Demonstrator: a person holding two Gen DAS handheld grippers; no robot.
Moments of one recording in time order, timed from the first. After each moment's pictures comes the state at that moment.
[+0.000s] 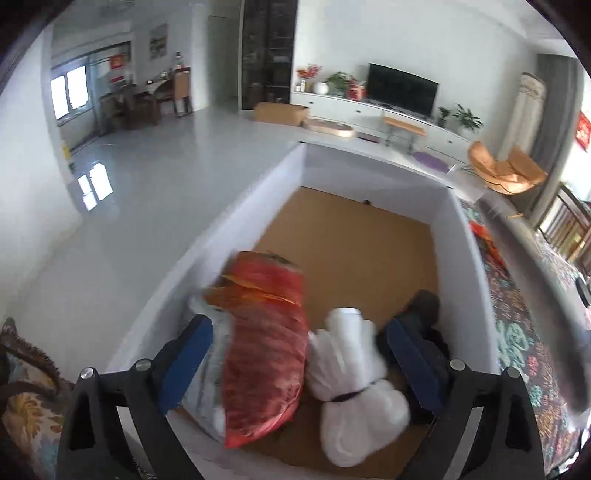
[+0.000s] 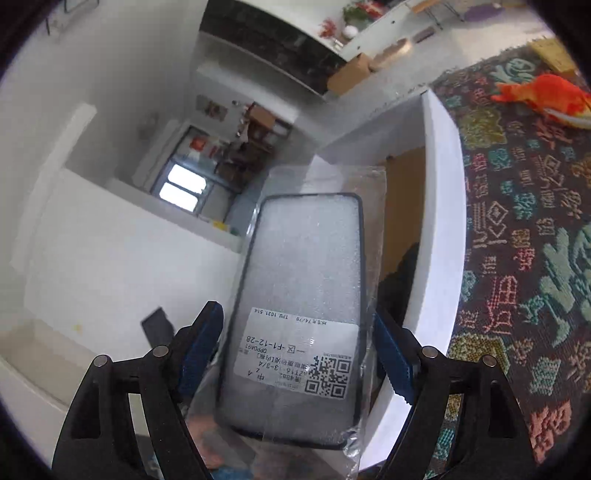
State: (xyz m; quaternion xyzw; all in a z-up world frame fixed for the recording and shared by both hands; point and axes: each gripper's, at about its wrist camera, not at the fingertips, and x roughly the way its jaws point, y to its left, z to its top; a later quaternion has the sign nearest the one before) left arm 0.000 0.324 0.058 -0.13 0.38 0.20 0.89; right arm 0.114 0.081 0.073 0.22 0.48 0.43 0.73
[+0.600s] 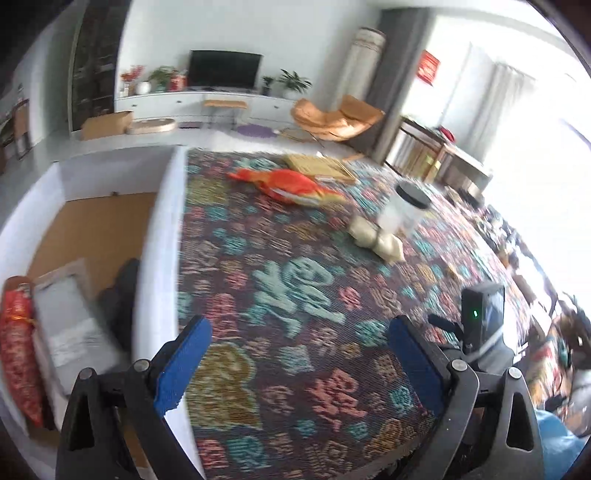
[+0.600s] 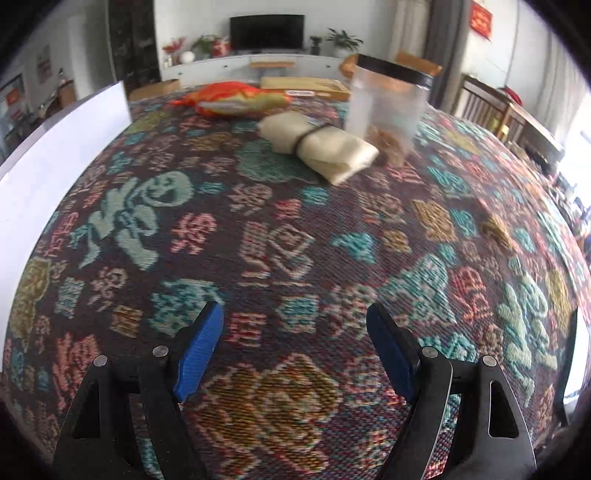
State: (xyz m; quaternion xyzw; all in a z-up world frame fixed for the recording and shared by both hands) left arm 0.034 0.090 0.044 -0.07 0.40 -0.16 0.90; right arm 0.076 -0.200 -0.058 -0.02 0.46 0.00 0.89
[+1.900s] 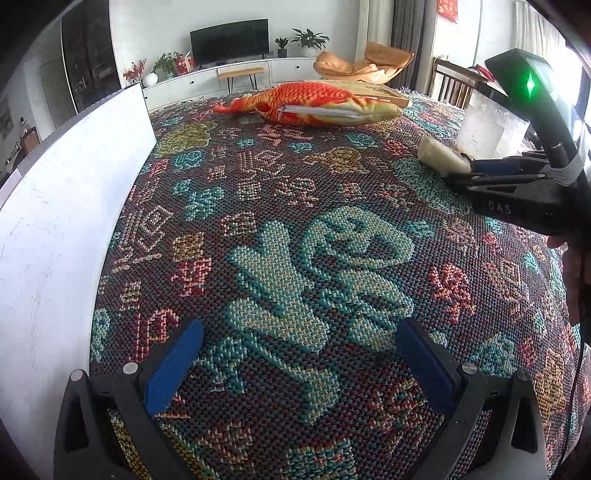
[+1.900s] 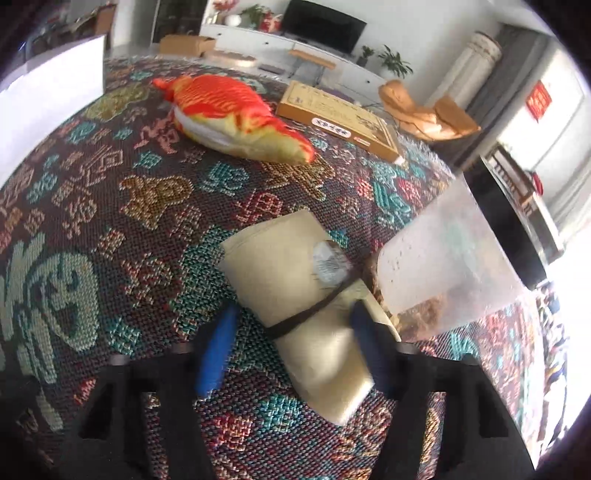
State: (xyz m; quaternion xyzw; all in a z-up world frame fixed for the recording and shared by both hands) left arm 0.135 0.033 -0.085 0.02 0.45 -0.06 0.89; right arm 0.237 -0.160 -0.048 -0.20 0.44 0.03 0.87
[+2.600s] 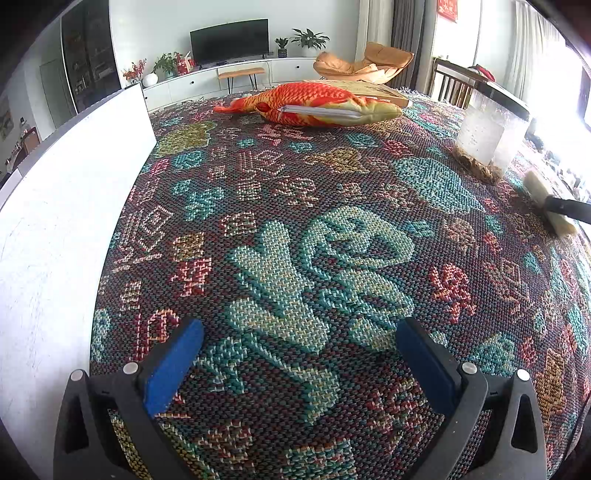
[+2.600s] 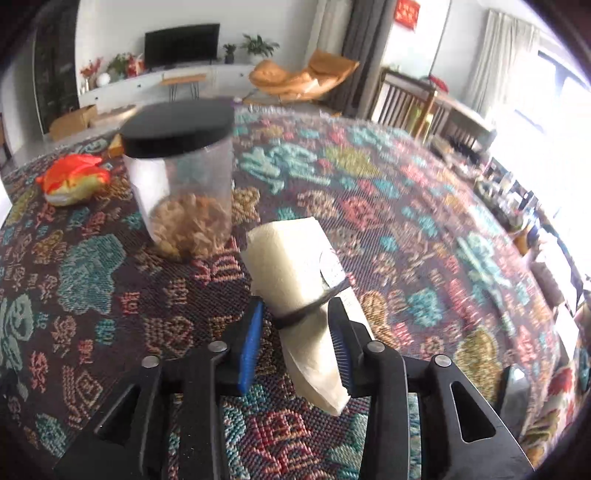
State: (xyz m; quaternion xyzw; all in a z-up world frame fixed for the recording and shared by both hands) left arm 0.135 0.033 -0.086 0.02 0.45 -0.06 0.89; right arm 0.190 -0.315 -0.024 0.00 0.46 -0.10 0.88
